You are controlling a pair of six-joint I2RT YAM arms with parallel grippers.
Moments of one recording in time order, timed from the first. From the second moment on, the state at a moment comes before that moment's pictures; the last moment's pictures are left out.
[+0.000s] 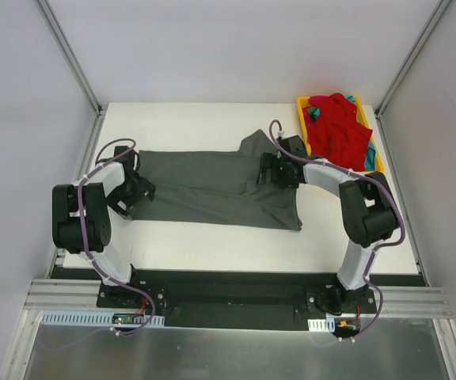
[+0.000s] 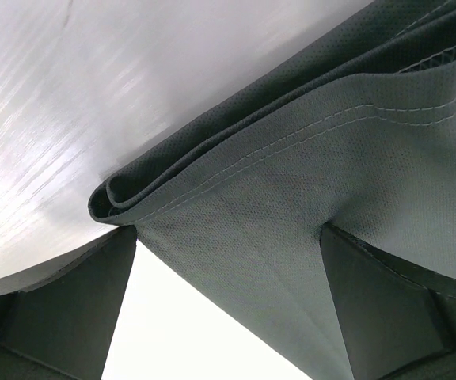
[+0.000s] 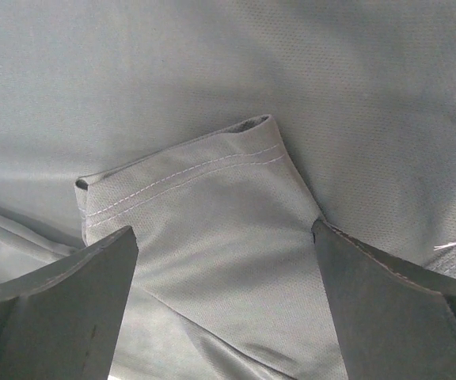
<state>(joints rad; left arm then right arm) 0.08 1.70 1.02 -0.76 -0.15 -0.85 0.40 1.87 1.19 -0.30 -0.11 0.42</state>
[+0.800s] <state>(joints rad) 0.08 1.20 0.74 -0.89 -0.19 -0.97 0.51 1.44 0.87 -0.40 -0.05 0.44</state>
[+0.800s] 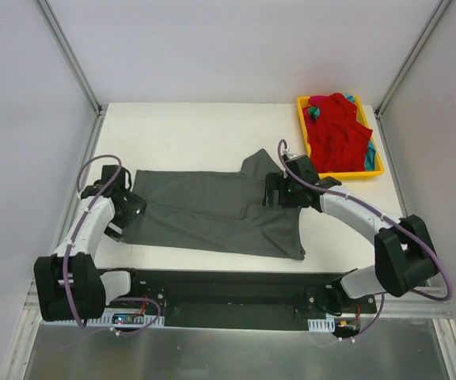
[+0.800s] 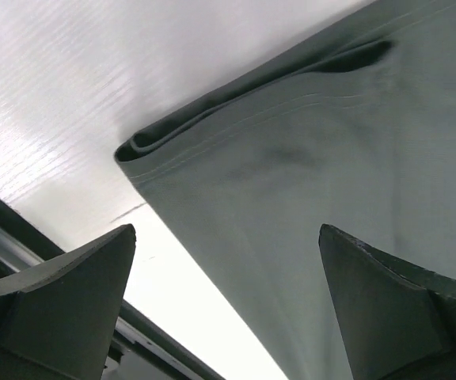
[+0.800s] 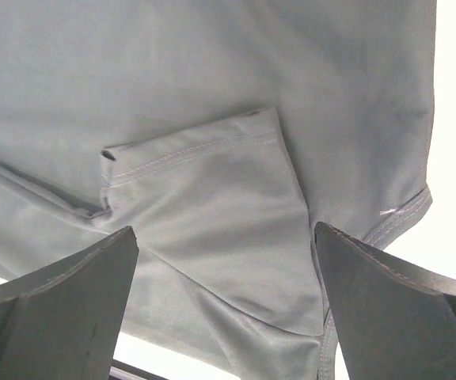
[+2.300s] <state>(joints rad) 0.09 2.29 1.90 -1.08 -0.21 -0.74 0.39 2.51 2.25 -0.74 -0.07 0.24</state>
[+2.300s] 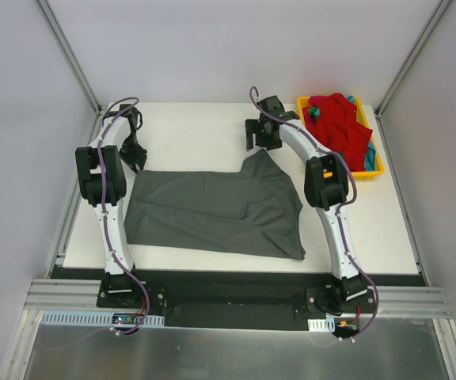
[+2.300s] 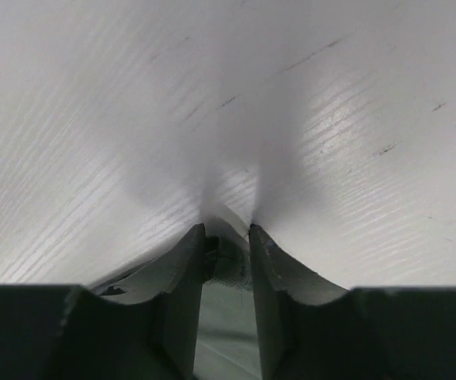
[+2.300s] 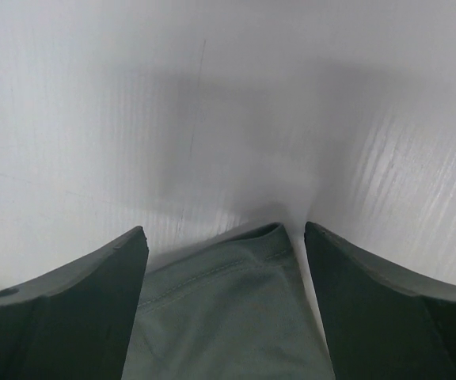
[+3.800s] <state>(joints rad) 0.09 1.79 1.36 -0.95 -0.16 -0.67 0.53 1.68 1.29 -0.47 -0.03 0.06</state>
